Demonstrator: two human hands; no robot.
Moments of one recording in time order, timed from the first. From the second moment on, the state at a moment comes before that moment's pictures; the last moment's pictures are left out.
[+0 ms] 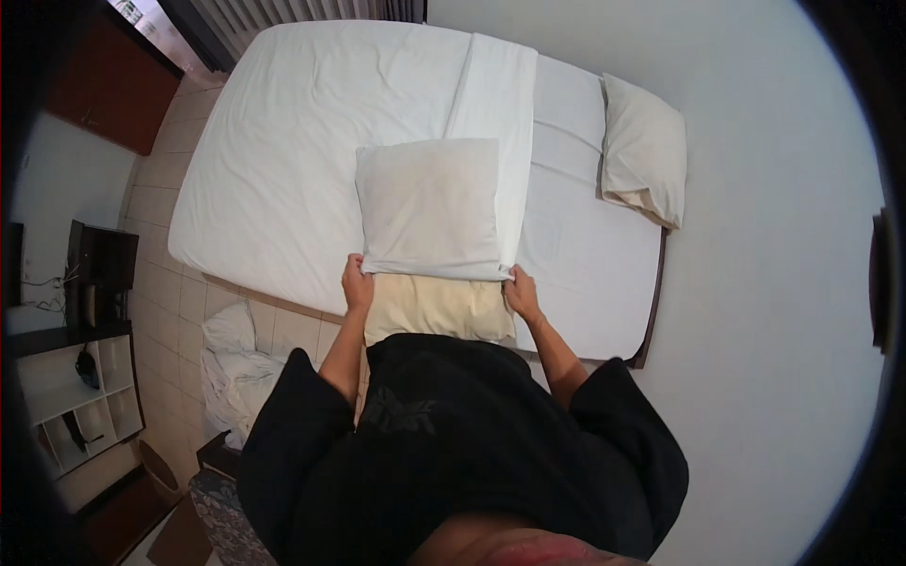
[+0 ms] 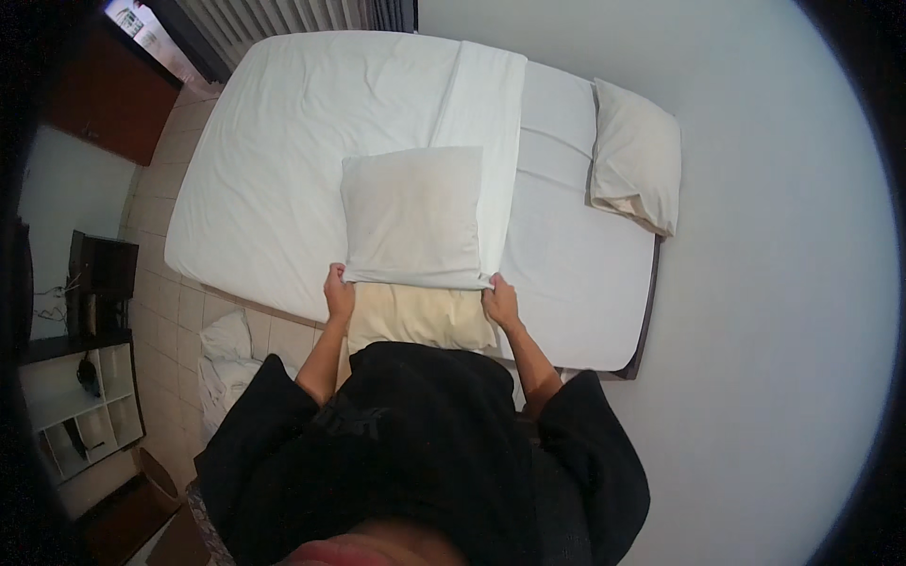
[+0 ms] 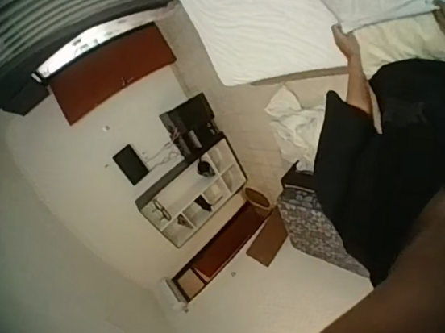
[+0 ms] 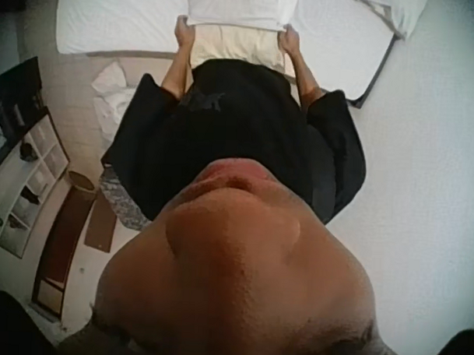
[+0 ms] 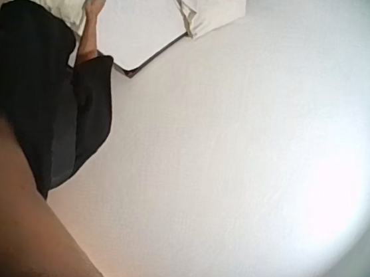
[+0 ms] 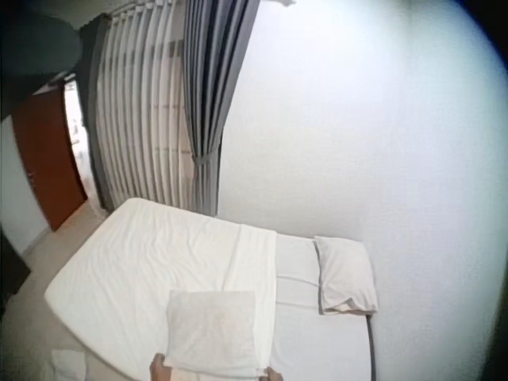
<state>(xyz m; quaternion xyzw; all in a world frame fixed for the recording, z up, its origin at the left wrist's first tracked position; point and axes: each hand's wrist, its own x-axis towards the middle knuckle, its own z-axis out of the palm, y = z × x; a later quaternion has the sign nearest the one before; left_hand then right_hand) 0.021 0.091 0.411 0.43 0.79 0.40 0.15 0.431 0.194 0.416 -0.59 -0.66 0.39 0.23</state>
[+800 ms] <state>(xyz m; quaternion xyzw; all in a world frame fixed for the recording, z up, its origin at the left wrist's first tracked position) -0.040 0.156 0.560 0.26 0.49 0.70 0.45 0.407 0.329 0.484 -0.35 -0.55 0.53 0.55</state>
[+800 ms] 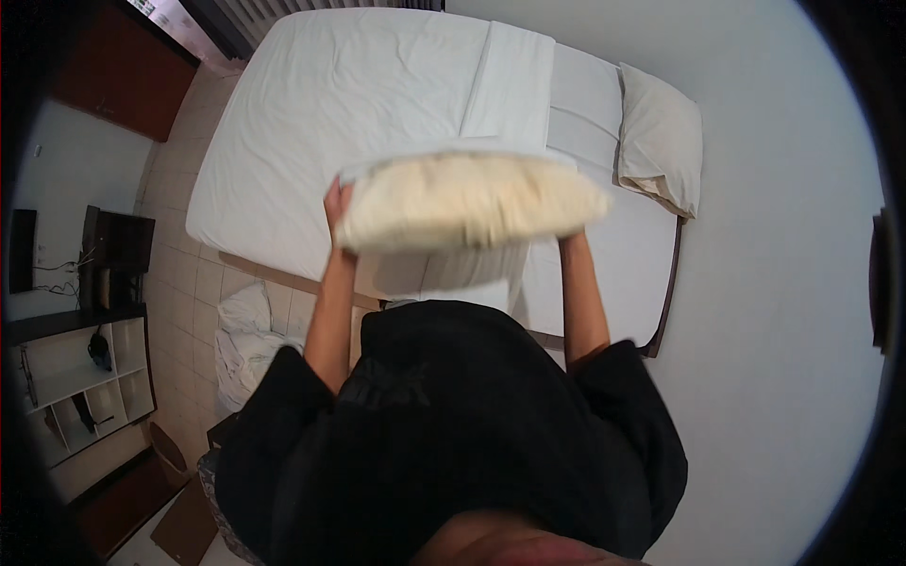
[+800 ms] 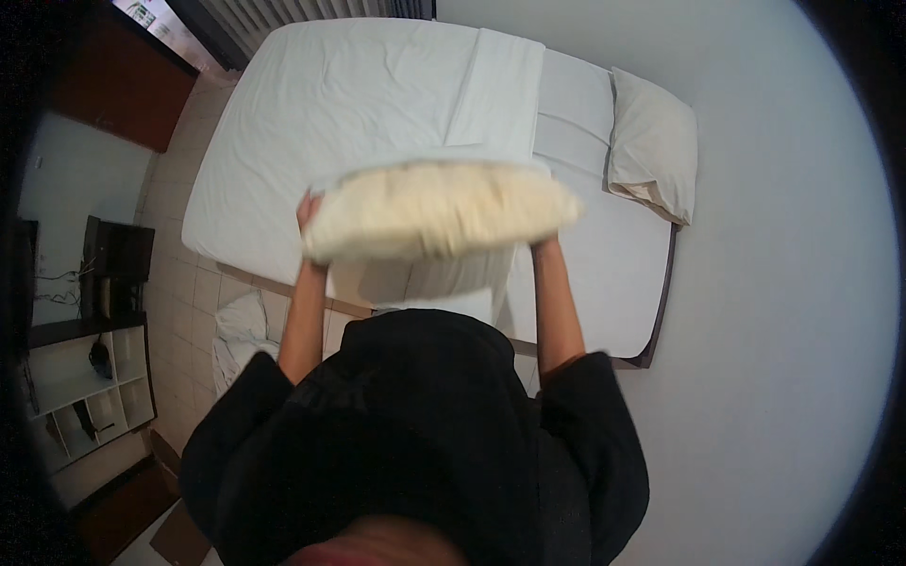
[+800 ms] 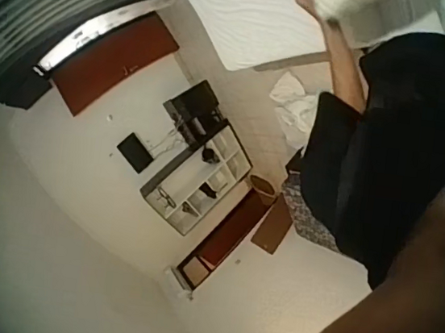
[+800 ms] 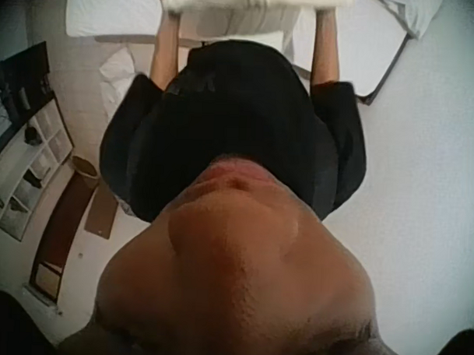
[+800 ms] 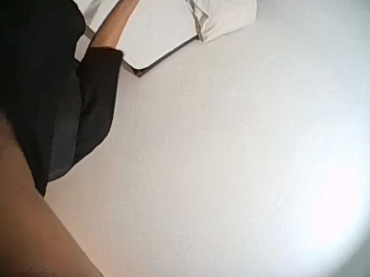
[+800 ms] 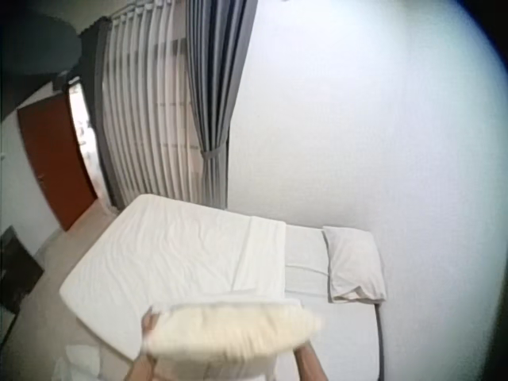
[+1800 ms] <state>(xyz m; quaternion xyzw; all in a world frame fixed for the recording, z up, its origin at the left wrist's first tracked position) -0.070 0.150 0.486 0.47 0.82 0.28 0.17 0.450 0.317 0.466 -0.60 -0.77 0.16 0.14</state>
